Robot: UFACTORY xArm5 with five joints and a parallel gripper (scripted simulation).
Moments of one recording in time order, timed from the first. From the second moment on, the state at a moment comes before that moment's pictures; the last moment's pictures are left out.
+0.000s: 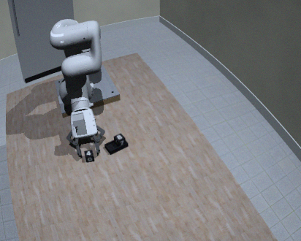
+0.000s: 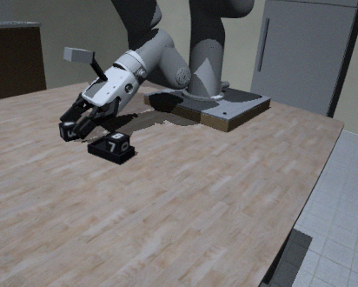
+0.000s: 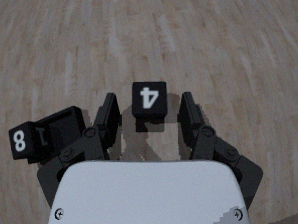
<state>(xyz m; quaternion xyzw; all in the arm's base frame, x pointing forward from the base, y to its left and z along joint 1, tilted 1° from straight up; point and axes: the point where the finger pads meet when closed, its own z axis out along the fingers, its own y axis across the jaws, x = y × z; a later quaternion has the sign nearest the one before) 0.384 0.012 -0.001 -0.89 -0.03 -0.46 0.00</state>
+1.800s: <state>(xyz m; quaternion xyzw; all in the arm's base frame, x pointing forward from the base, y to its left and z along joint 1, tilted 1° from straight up) 0.383 0.017 0.067 -0.89 -0.02 -0.46 0.01</state>
